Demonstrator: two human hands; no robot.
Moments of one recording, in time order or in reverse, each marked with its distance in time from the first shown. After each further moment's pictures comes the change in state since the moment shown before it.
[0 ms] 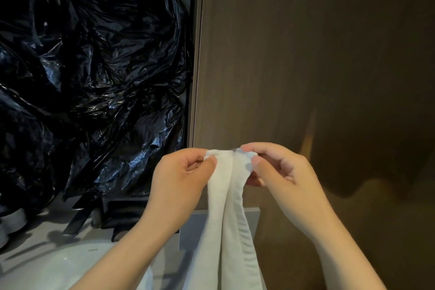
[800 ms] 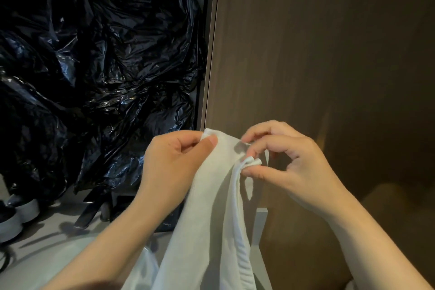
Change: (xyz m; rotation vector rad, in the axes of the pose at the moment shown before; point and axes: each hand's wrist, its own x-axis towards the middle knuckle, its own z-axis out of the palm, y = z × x) left_hand 0.015 0.005 -0.025 -0.019 0.063 0.097; right_hand 0.028 -0.021 -0.007 -0.209 -0.185 -0.348
